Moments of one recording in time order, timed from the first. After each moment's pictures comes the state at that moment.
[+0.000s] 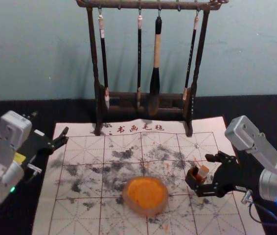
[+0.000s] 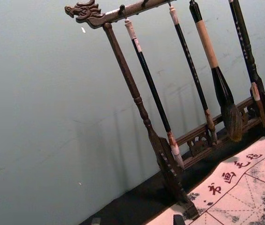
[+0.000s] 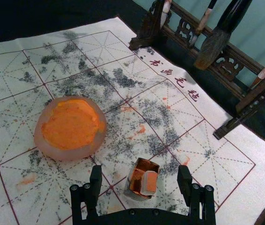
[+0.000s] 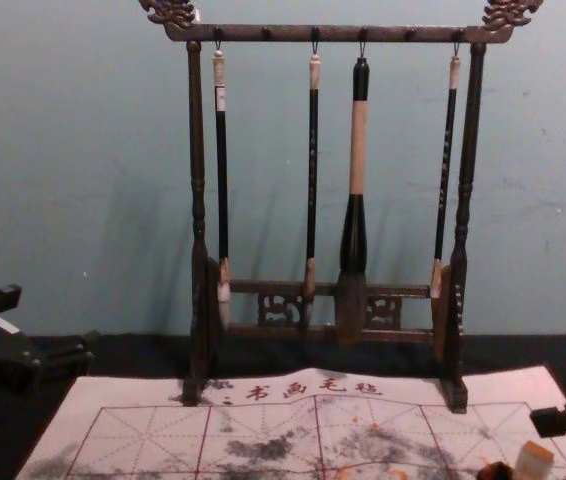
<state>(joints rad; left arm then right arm) -0.20 0.60 0.45 -1.41 -0.25 -0.12 0.03 0.20 0.68 -0.45 -1.67 0.26 0.38 0.53</state>
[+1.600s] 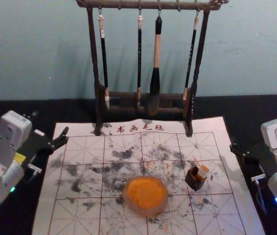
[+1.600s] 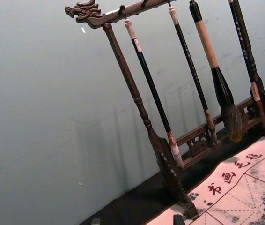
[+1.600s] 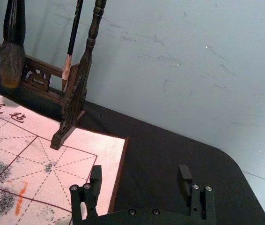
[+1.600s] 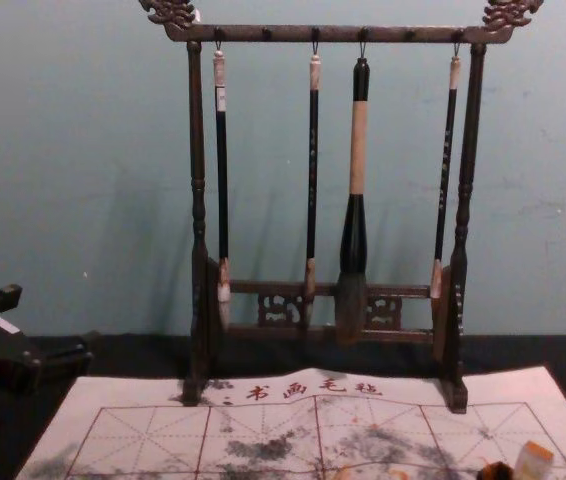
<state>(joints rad) -0.20 0.60 0.45 -1.41 -0.25 -0.12 0.03 0.04 0.37 -0.23 -1.52 0.02 0.07 -0.10</state>
